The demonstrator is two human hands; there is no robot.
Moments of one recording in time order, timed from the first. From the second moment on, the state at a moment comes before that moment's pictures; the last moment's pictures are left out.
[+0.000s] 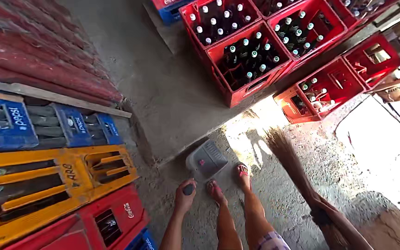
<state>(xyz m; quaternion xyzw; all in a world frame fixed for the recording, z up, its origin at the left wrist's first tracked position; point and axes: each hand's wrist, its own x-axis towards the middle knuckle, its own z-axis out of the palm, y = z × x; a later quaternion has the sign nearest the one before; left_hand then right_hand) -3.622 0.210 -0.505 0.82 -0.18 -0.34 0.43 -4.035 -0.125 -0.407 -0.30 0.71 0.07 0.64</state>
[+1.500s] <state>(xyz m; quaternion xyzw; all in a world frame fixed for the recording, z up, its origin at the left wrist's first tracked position) -3.609 0.224 -0.493 0.82 -0.14 -0.28 0.47 -3.806 0.011 -0.560 -0.46 0.57 0.29 0.62</state>
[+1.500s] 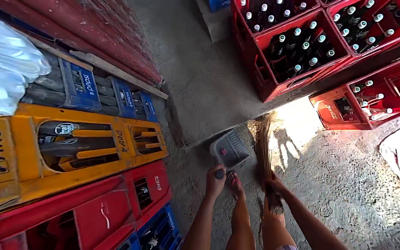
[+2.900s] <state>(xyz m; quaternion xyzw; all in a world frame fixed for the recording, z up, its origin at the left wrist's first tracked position) -3.608 0.232 -0.484 0.84 -0.21 -0.36 0.35 -3.836 0.133 -0.438 -0.30 0.57 0.27 0.72</state>
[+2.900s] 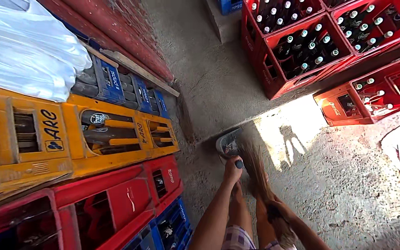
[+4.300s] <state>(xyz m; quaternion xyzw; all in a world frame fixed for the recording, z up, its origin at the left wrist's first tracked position) -3.574 0.345 -0.473 0.82 -0.23 -0.35 0.40 -3.830 0.196 -0.439 -0.28 0.68 0.15 0.66</state>
